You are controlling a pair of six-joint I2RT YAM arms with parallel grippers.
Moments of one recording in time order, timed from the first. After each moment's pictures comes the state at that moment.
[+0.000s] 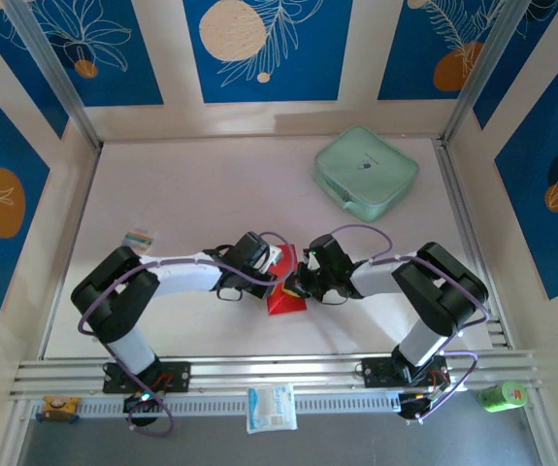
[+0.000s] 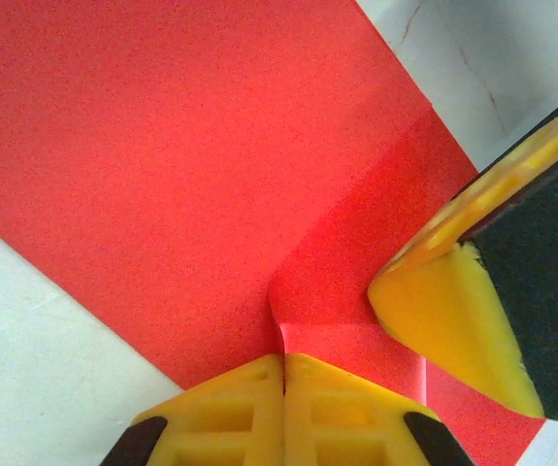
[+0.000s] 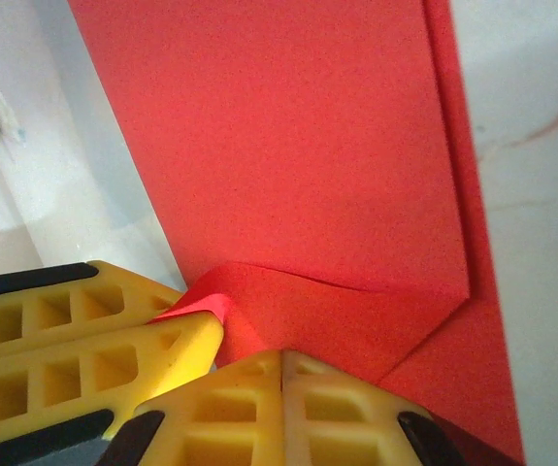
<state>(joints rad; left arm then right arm) -0.81 1.67 0.82 -0.20 0.22 -0.31 0.66 1.64 0.54 0.22 -0.51 1.11</state>
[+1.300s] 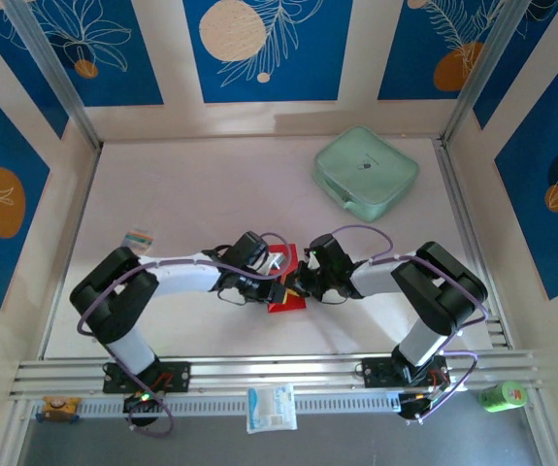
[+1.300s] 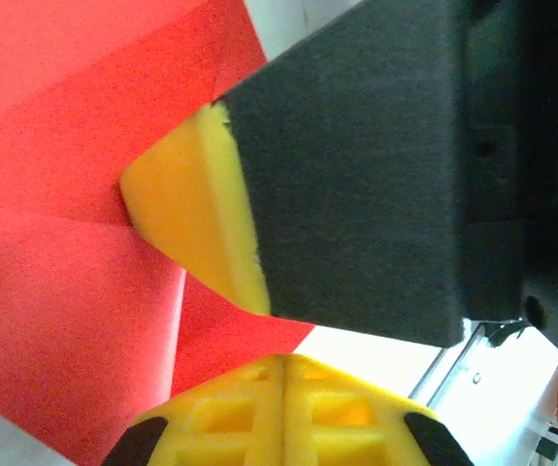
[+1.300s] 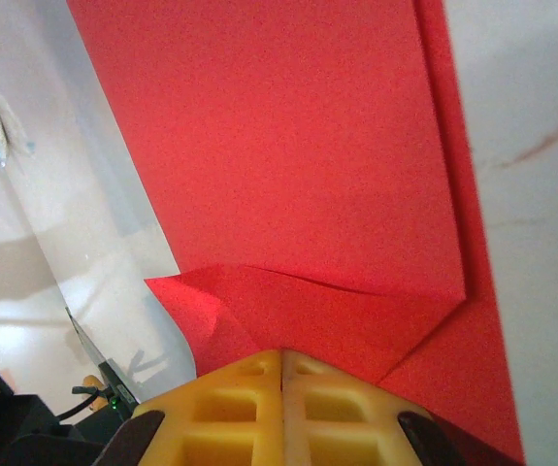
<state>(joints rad) -0.81 1.67 0.81 -0.17 0.58 -0.64 0.66 1.64 0.54 0.24 -0.51 1.14</state>
